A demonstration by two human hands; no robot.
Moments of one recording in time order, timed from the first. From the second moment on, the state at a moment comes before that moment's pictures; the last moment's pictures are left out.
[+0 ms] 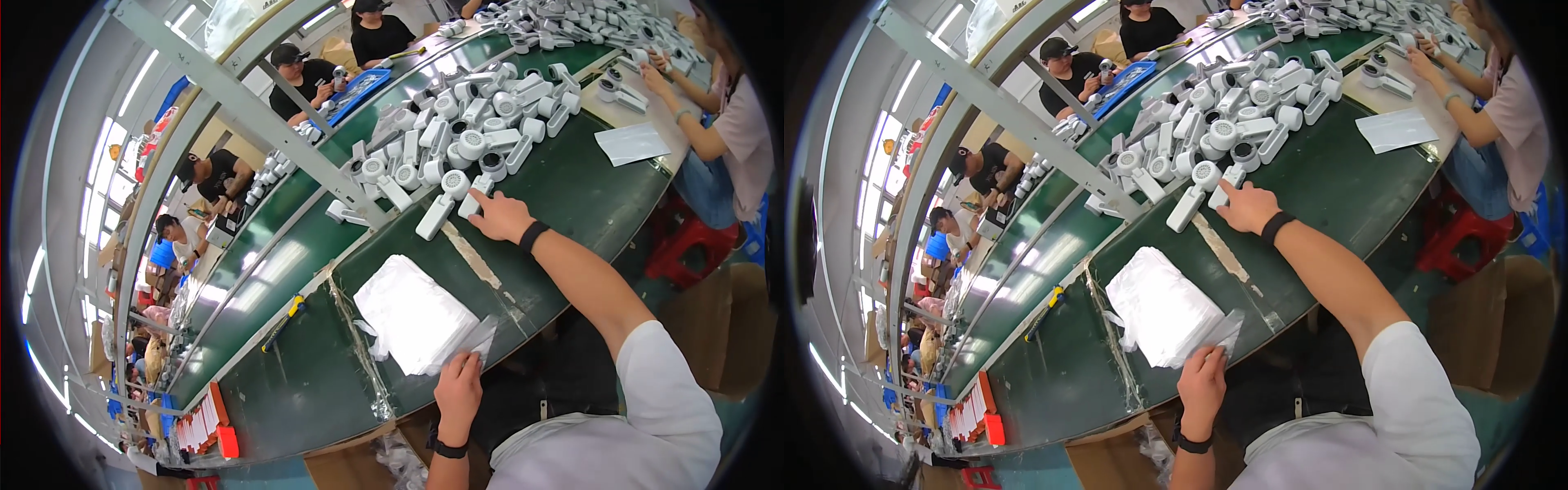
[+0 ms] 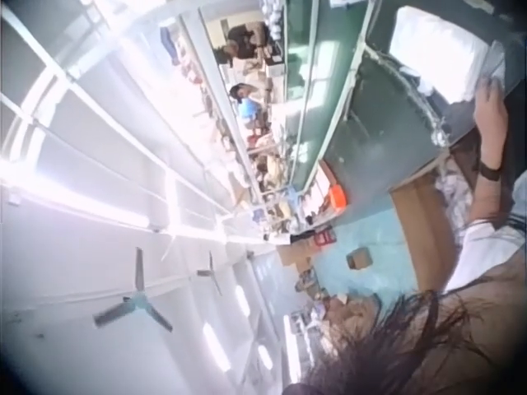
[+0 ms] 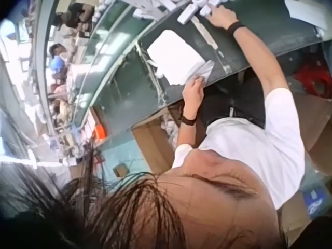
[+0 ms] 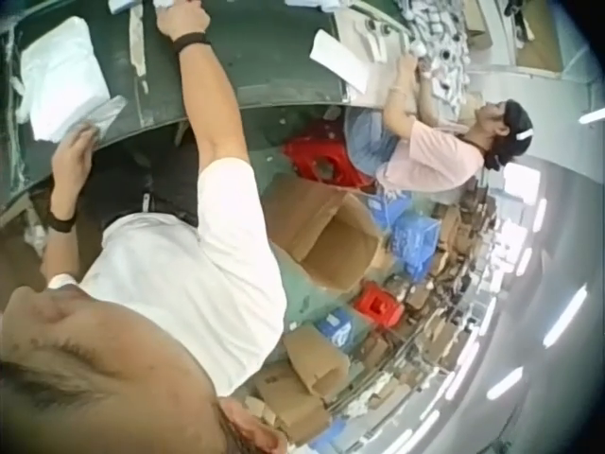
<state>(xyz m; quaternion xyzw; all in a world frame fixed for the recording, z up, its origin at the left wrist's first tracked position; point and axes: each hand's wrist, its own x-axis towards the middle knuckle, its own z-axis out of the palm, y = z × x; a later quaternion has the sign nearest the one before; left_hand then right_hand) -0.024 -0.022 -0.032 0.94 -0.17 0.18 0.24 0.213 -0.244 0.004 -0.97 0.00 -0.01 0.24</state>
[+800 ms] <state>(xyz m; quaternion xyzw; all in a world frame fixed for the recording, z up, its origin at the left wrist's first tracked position) -0.009 -0.018 -0.020 0.72 0.09 0.14 0.67 0.094 -0.272 0.011 -0.46 -0.02 0.11 0.88</state>
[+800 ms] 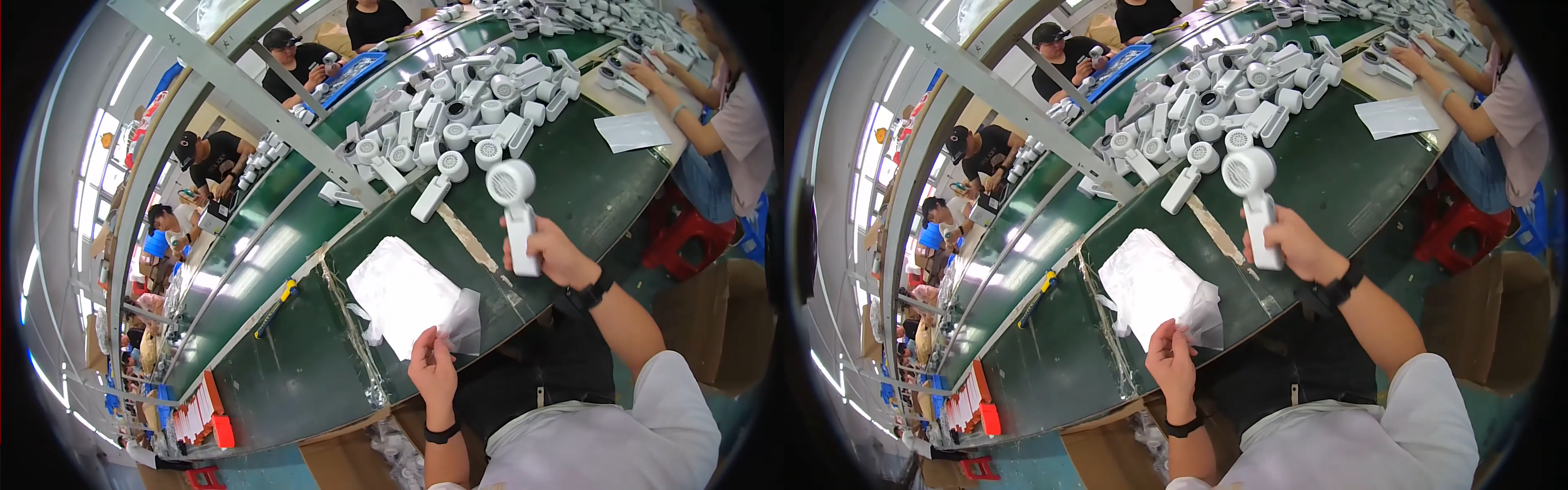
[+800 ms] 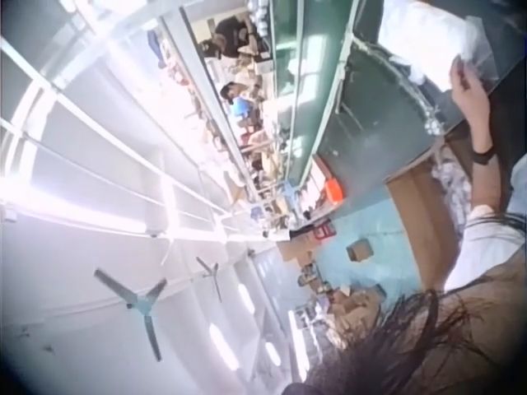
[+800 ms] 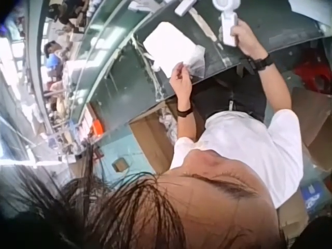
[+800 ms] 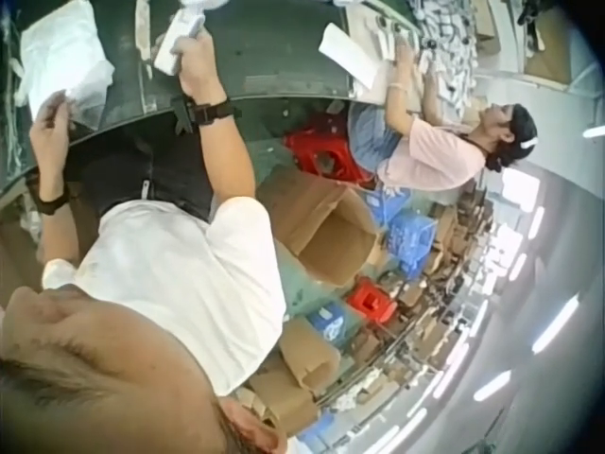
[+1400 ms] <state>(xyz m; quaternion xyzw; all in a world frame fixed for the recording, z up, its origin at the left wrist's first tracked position) 0.007 -0.020 -0.004 0.62 0.11 0.17 0.76 0.041 -0.199 -0.016 -0.70 0.01 0.01 0.71</state>
